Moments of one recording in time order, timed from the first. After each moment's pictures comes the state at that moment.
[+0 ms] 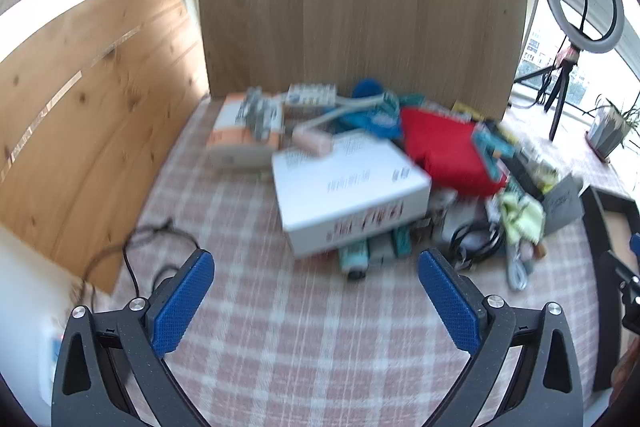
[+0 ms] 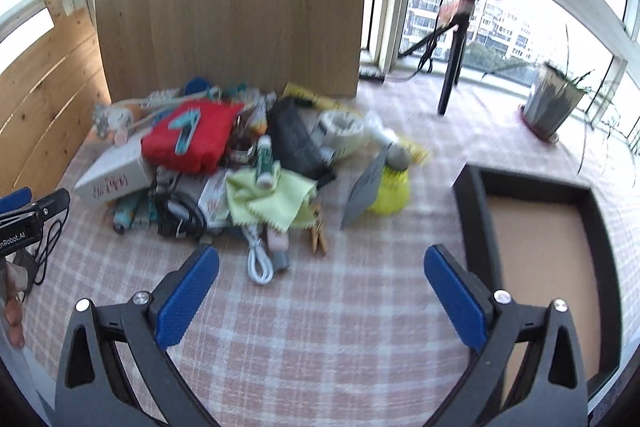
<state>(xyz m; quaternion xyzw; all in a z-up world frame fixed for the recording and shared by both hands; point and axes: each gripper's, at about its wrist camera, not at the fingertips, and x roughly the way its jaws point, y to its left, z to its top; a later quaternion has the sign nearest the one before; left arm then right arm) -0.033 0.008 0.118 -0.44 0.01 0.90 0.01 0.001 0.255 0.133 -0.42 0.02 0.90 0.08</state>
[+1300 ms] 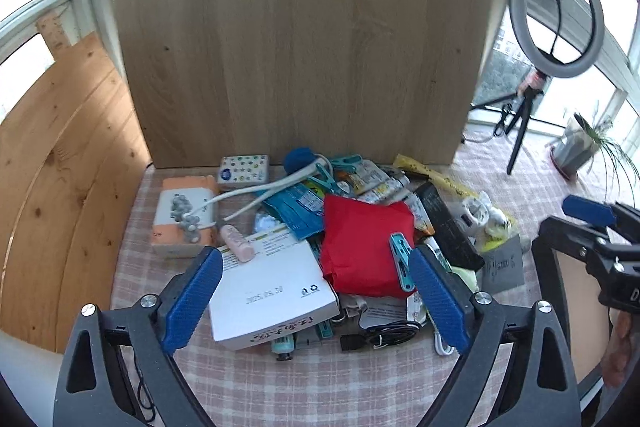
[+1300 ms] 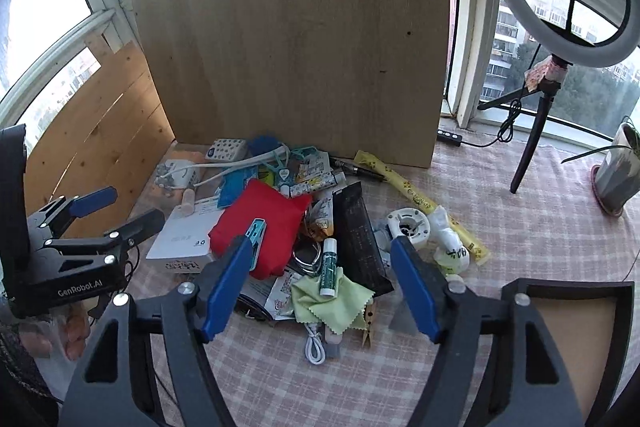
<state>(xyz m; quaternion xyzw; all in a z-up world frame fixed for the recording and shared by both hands) -0.100 0.068 0.170 -0.44 0.03 0.89 0.09 -0.107 0.268 0.192 -0.45 0.06 0.89 -0.07</state>
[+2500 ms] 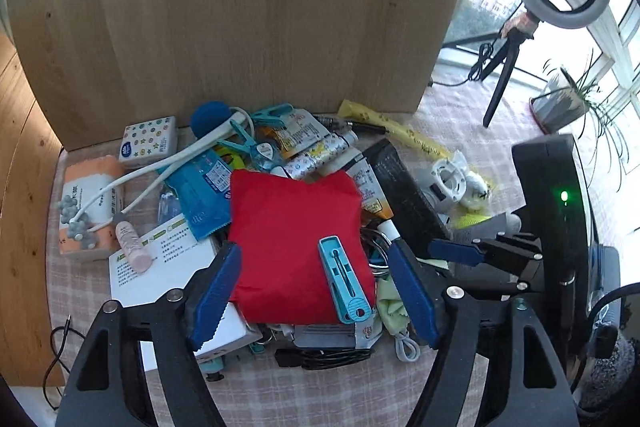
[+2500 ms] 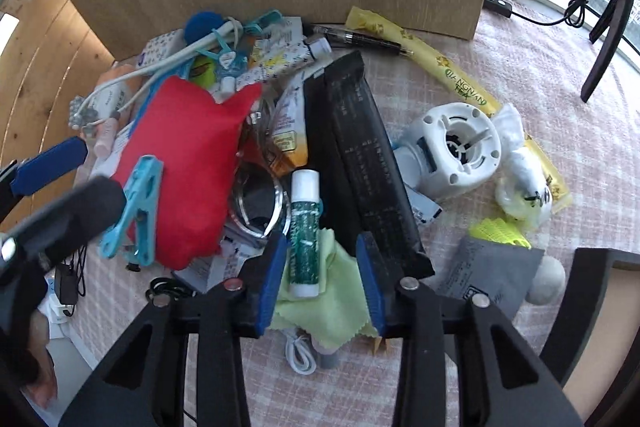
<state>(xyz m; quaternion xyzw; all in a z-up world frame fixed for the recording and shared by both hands) -0.163 0.132 0.119 -0.54 0.03 0.83 0.15 -0.172 0.259 0.048 -0.62 0.08 0.77 -0.06</state>
